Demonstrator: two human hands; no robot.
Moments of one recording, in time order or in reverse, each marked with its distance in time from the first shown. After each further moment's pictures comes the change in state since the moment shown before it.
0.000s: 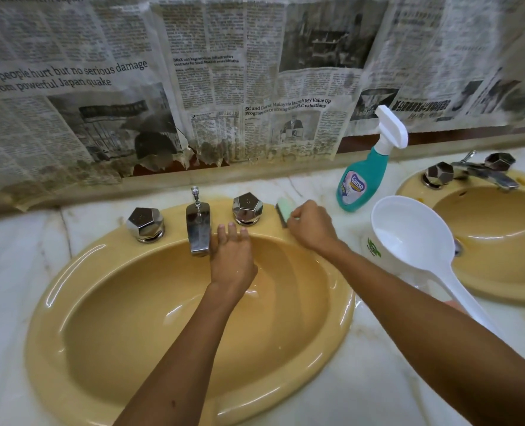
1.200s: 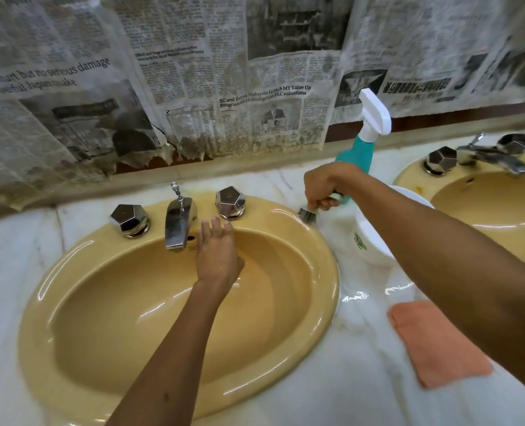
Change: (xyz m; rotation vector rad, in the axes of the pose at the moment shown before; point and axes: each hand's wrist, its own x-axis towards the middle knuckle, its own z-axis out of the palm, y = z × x) left_hand 0.001 0.015 0.009 -0.099 0.039 -0.109; right_hand 0.057 -0.010 -0.101 -0.449 -0.666 0.048
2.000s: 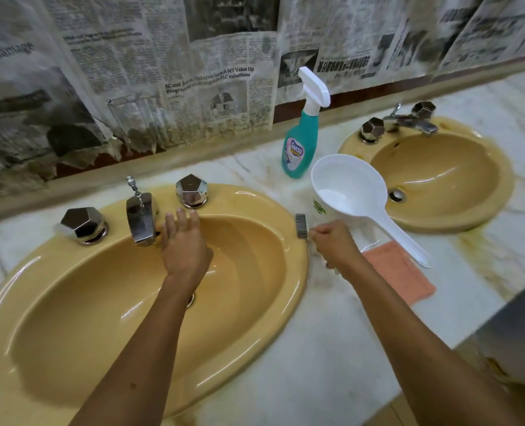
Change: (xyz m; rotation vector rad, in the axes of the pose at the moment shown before) left_hand -0.005 -0.017 0.010 -0.004 0.076 0.127; right_hand -0.075 0.070 0.186 0.964 0.610 0.146
